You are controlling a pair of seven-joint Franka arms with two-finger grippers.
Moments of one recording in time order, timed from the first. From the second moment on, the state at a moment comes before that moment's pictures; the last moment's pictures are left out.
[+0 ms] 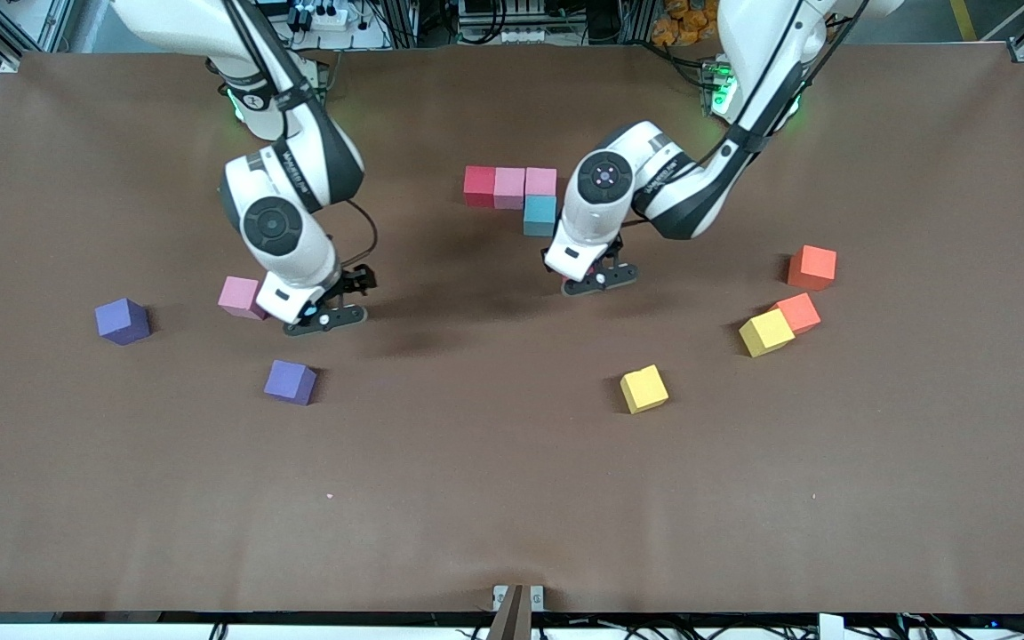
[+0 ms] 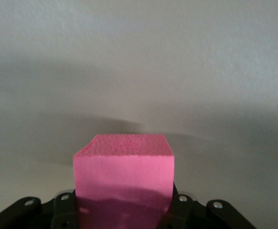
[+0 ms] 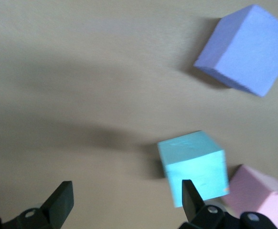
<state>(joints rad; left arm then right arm) -0.41 0.44 -0.41 -2.04 0.10 2.38 -1.13 0.45 0.27 -0.06 -2.14 -0.05 2.25 0.10</state>
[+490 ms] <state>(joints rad) -0.52 0.48 -0.41 -2.05 0.11 2.46 -1.21 0.39 0.27 -0.06 -2.19 -0.07 2.33 -0.15</state>
